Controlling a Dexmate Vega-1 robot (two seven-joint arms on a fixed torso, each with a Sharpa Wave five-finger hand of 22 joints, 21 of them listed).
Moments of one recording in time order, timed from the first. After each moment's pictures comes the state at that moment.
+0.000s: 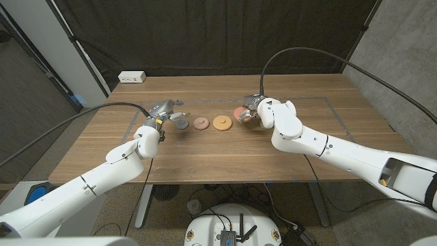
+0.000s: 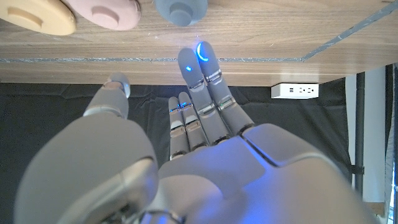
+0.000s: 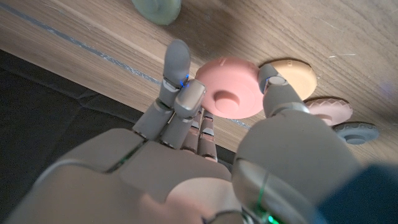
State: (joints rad) left arm 1.00 0.90 0.50 -2.00 0.29 0.53 0.34; left_hand 0.69 0.00 0.36 -0.16 0.26 0.44 0.01 0.22 0.21 0.45 -0.11 0.21 0.37 0.87 -0.11 1.26 0.53 0.67 -0.07 1.15 0.47; right arm -0.42 -0.65 -1.10 -1.98 -0.85 -0.88 0.59; right_hand 0.84 -0.05 0.53 -0.18 0.32 0.38 0.02 0.28 0.23 0.43 0.00 0.27 0.57 1.08 -0.19 1.56 1.24 1.06 -0.18 1.46 0.34
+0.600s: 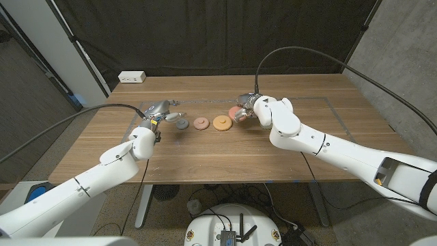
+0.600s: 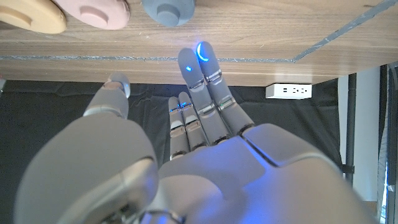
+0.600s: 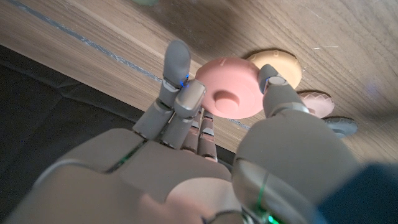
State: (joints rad) left arm 1.04 0.93 0.46 -1.99 0.26 0.49 0.36; left_hand 0.69 0.00 0.36 -0.16 0.26 0.45 0.01 0.22 0.21 0.46 -0.11 0.21 0.37 0.87 -0.11 1.27 0.53 0.67 -0.07 1.16 0.46; right arm -0.43 -0.62 -1.07 -1.96 -0.86 -0.79 0.61; right_hand 0.84 -0.05 0.53 -0.18 0.32 0.38 0.02 0.27 0.23 0.43 0.00 0.26 0.57 1.08 -0.19 1.56 1.24 1.07 -0.18 1.46 0.34
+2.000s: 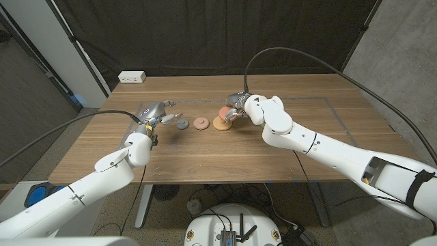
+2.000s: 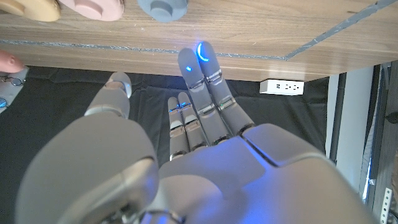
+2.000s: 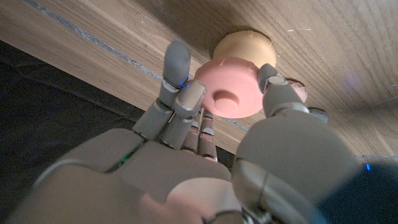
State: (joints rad) left arm 1.12 0.92 0.41 -1.98 0.25 0.43 0.45; left_hand 0.70 0.01 0.36 -0.16 0.26 0.45 0.01 0.21 0.21 0.47 -0.12 0.21 0.37 0.87 -0.11 1.27 0.52 0.67 -0.06 1.19 0.45; right arm -0.42 -0.54 -1.06 -1.90 -0.90 -0.69 0.63; right_hand 0.84 -0.05 0.54 -0.19 0.32 0.38 0.03 0.27 0.23 0.44 0.00 0.25 0.59 1.08 -0.19 1.56 1.24 1.07 -0.19 1.46 0.33
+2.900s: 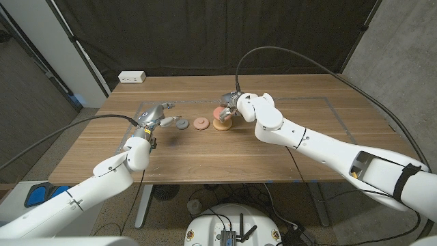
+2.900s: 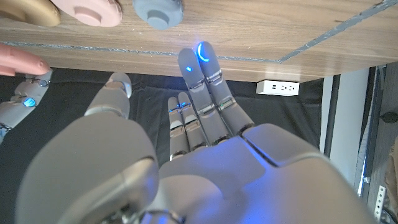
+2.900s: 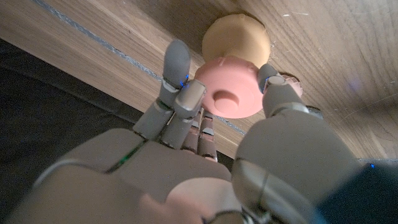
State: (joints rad) left arm 1.16 0.92 0.39 -1.98 0.25 0.41 0.48; left_hand 0.70 0.01 0.36 -0.17 0.26 0.45 0.01 0.21 0.21 0.47 -0.12 0.21 0.37 0.87 -0.11 1.28 0.52 0.66 -0.06 1.21 0.44; right arm -0.37 -0.46 -1.09 -1.79 -0.90 -0.65 0.64; right_hand 0.84 -0.05 0.54 -0.19 0.33 0.38 0.03 0.26 0.24 0.44 0.01 0.23 0.59 1.08 -0.19 1.56 1.24 1.07 -0.19 1.47 0.33
